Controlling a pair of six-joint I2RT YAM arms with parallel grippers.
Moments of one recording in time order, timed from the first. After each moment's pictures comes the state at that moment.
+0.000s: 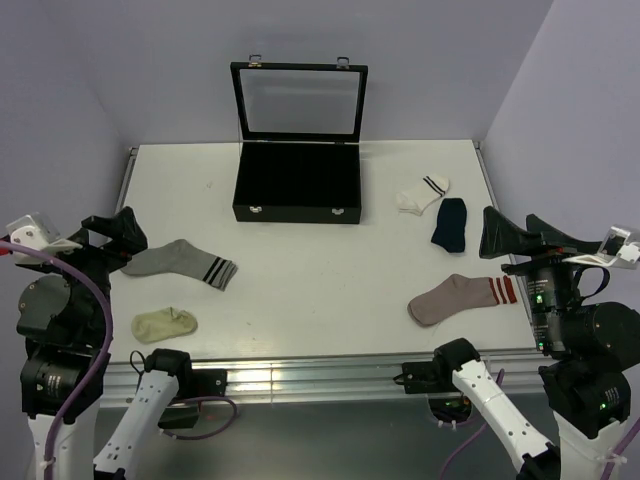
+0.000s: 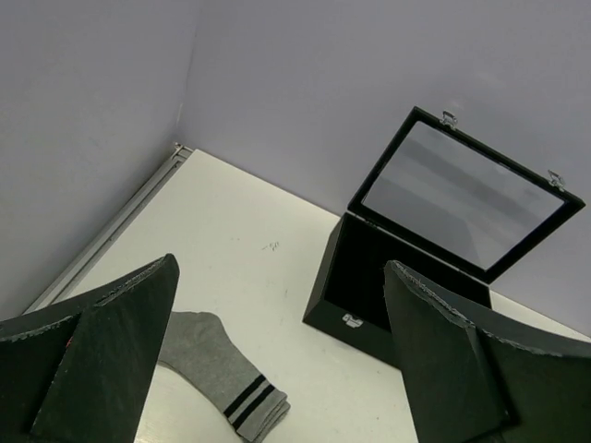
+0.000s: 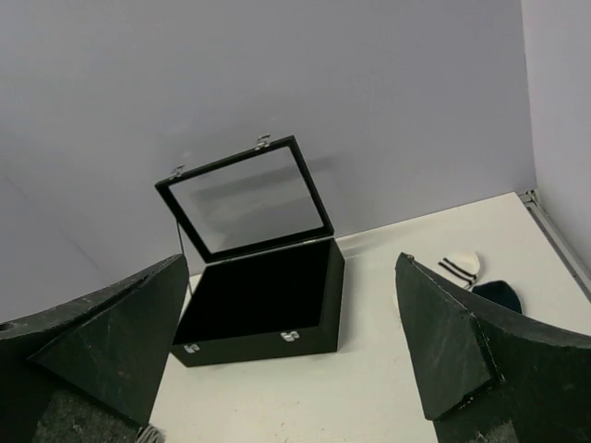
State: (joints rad) left arm -0.16 0.47 1.17 -0.62 -0.43 -0.37; right arm 0.34 0.41 1.26 -0.59 0.35 0.34
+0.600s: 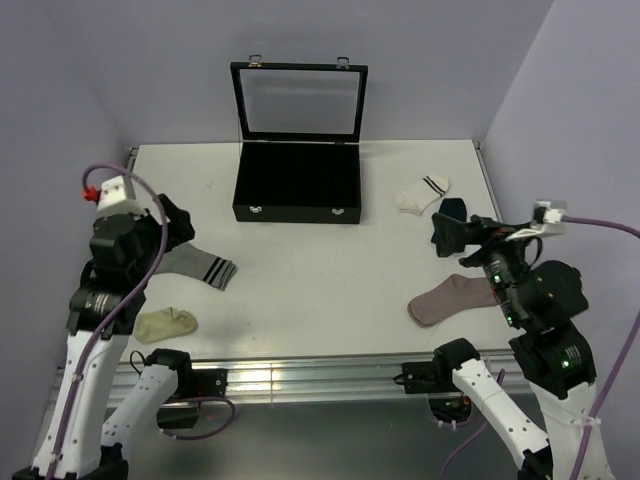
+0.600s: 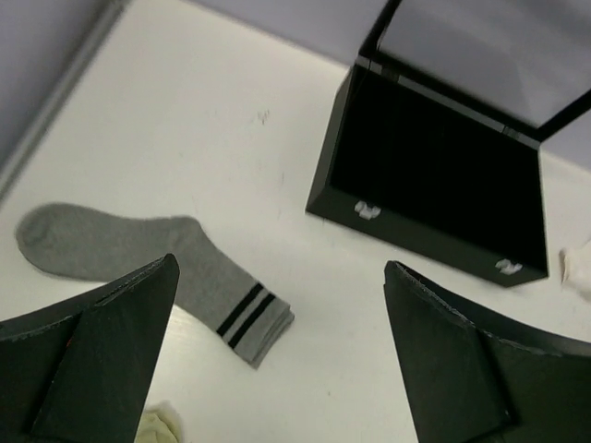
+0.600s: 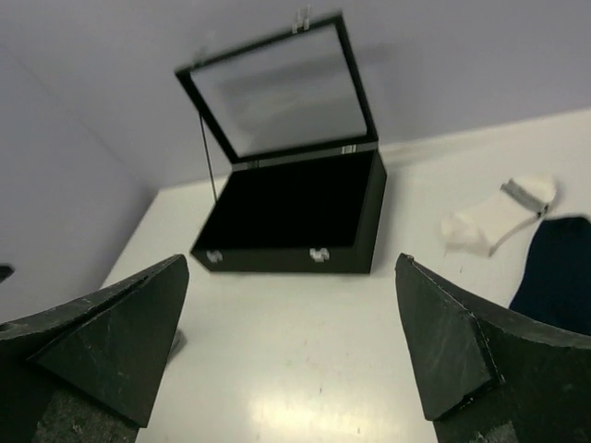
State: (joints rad) left arm -0.16 0.65 1.02 -0.62 -0.27 -0.41; right arm 0.34 0.45 1.13 -0.59 0.17 0.40
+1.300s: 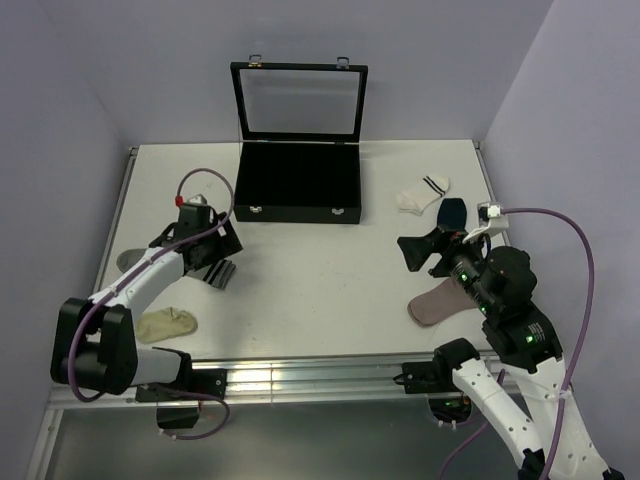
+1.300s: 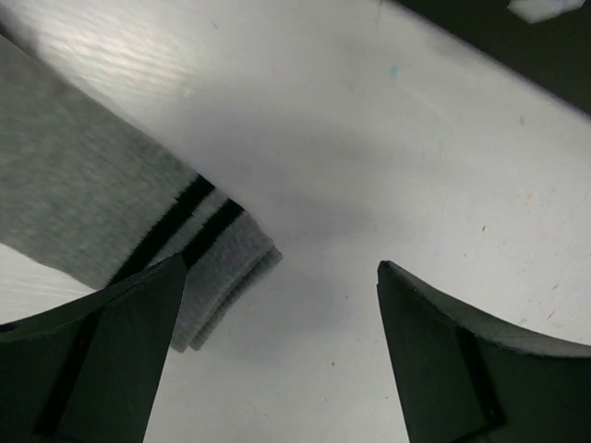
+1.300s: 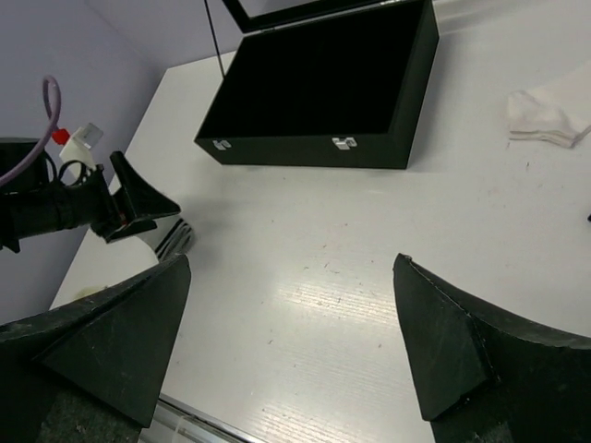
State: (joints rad) left arm -0.20 1.30 0.79 -0.35 -0.06 -0.59; right arm 0.34 0.48 0.88 -0.59 -0.04 0.48
